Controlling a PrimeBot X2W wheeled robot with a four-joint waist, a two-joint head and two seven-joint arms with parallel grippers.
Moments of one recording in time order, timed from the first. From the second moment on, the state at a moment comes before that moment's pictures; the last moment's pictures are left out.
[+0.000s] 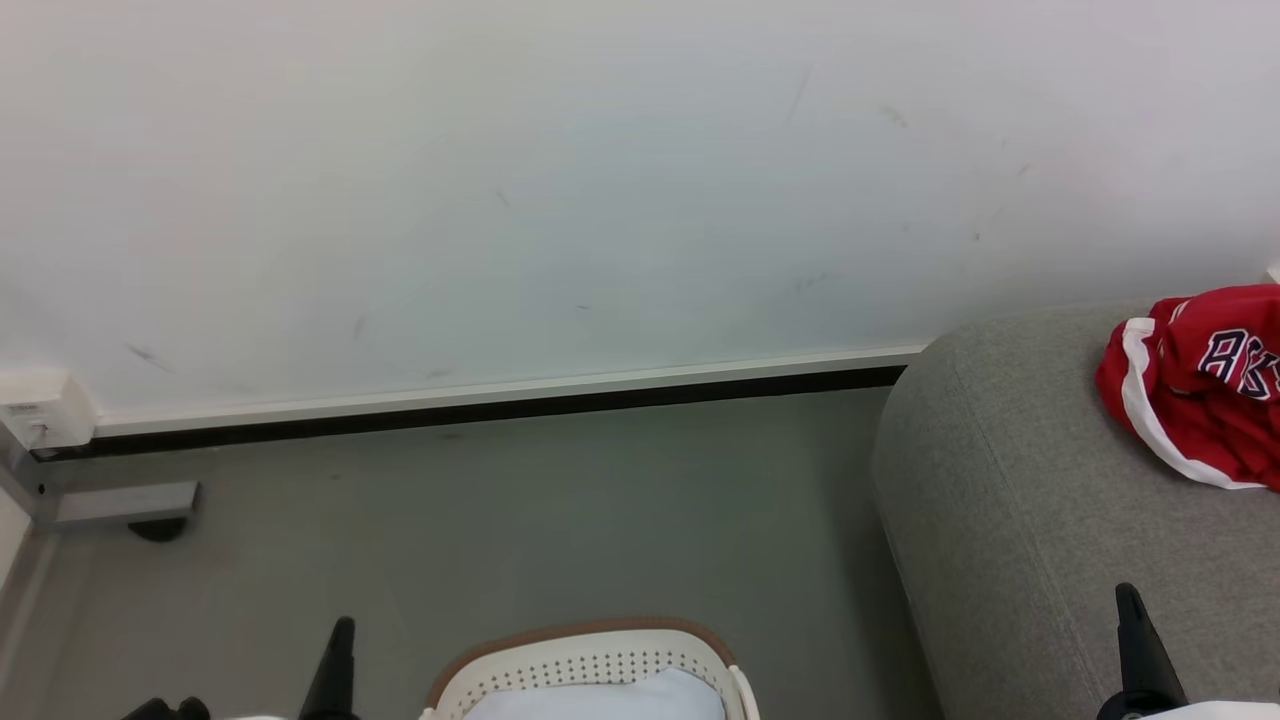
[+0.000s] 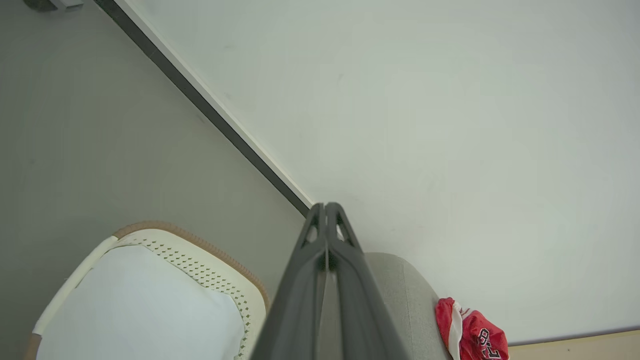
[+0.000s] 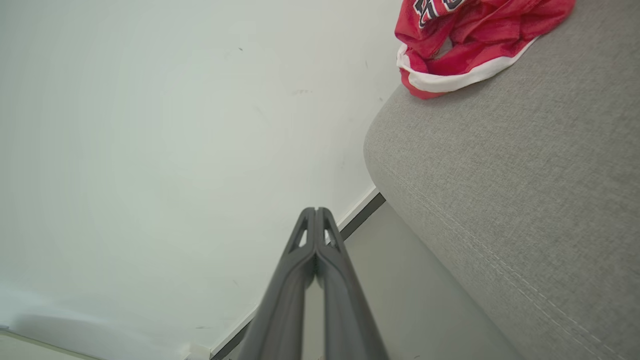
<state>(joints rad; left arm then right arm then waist) 0.00 0.08 -0.01 0.24 -1.04 -0.03 -0.04 -0.03 -0.05 -0.05 0.28 0.98 0.13 -0.04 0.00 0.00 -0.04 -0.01</state>
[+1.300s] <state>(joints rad) -0.06 0.06 0.07 0.24 -1.39 -0.09 0.05 -0.08 -0.05 -0.09 0.26 1.37 0.13 0.05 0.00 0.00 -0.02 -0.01</state>
